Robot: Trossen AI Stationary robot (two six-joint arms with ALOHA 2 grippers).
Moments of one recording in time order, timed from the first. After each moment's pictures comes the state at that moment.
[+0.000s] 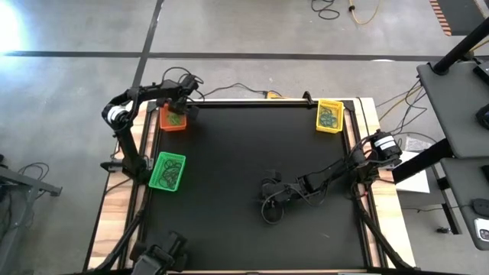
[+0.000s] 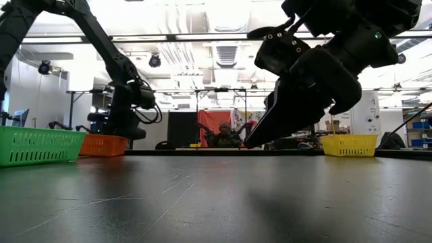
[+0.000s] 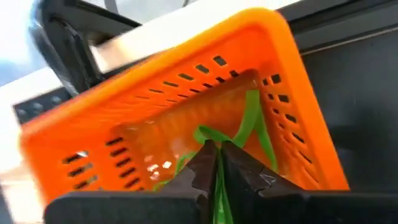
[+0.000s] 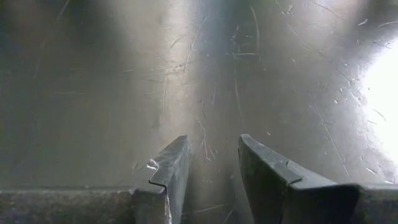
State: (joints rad) left arm 1.04 1.86 1.14 -0.75 -0.39 -0.24; right arm 0.30 1.79 0.79 0.29 0.21 0.22
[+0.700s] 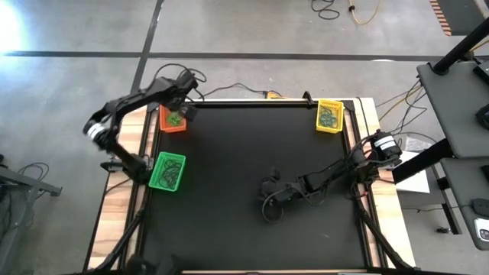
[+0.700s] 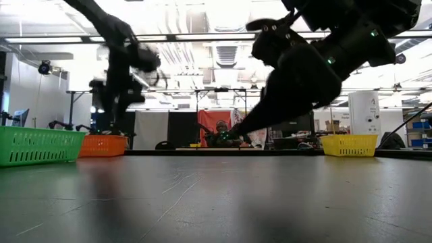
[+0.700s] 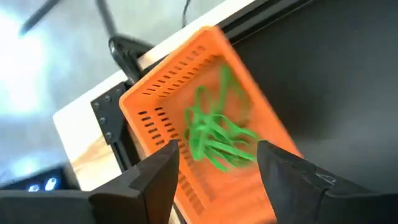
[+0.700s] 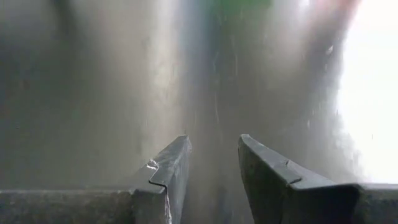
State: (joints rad) left arm 0.90 1.59 1.18 -0.99 -0.43 -0.17; right arm 0.30 1.79 0.79 0.35 0.29 0.19
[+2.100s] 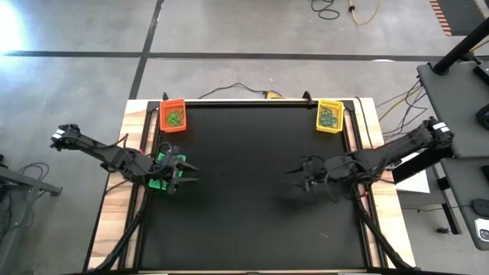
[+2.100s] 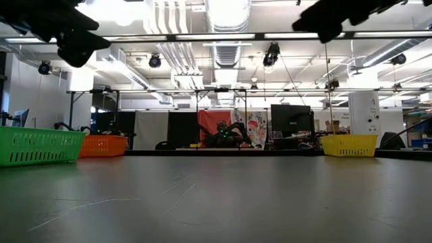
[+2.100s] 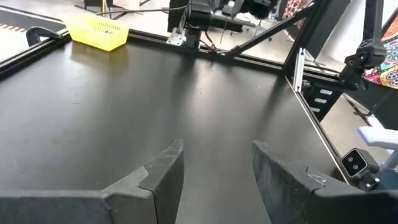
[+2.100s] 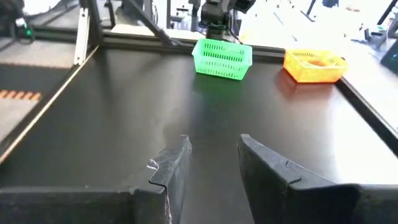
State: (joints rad) left arm -0.39 0.54 0.39 -0.15 -0.36 -0.35; right arm 0.31 1.03 0.63 0.04 0.29 0.02
